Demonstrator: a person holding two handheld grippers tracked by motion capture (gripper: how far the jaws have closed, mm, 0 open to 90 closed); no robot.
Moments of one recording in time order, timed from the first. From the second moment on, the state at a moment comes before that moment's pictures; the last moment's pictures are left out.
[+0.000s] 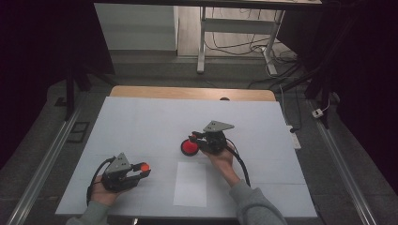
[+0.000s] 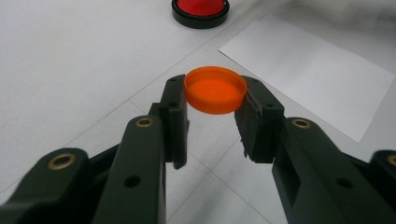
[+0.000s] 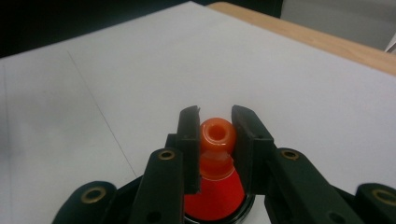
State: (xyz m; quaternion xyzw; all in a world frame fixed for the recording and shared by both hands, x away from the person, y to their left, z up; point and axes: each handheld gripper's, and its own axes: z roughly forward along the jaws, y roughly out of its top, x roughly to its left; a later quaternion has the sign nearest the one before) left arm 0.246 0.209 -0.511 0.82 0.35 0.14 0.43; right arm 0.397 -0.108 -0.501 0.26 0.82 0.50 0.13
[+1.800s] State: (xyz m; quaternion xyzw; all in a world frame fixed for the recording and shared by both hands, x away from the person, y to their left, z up) left arm 0.246 0.210 -0.513 0.82 0.35 0.14 0.42; right arm 0.405 -0.094 -0.528 0.23 0.85 0.46 0.11
